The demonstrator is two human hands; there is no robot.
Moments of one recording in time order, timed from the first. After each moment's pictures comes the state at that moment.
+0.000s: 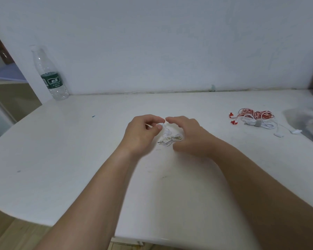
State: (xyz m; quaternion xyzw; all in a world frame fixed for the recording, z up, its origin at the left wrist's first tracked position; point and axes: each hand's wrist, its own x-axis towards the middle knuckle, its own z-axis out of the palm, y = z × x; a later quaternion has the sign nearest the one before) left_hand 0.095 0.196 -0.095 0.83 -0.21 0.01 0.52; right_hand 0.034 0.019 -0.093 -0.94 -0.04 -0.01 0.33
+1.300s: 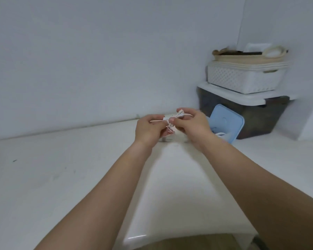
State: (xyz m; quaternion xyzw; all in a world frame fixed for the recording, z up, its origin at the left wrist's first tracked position) left_hand -0.025 -0.018 -0.015 0.64 -0.21 -0.14 0.72; right_hand -0.097 -0.139 -0.015 -0.64 0.17 -0.33 0.67
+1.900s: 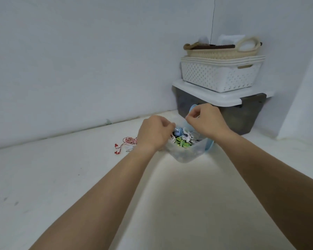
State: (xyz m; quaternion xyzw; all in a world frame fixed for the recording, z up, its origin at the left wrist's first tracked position) left_hand -0.027 -0.141 -0.024 0.83 -0.39 0.01 0.40; right_hand -0.135 -0.280 -0.010 -0.87 0.30 -0.31 0.24
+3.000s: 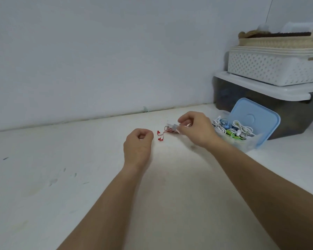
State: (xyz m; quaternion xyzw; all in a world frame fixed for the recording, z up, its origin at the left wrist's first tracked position) left_hand 0.047 0.017 -0.093 0.75 -0.18 -0.01 0.64; right_hand -0.031 -0.159 -0.057 -0.85 0.22 -0.28 0.39
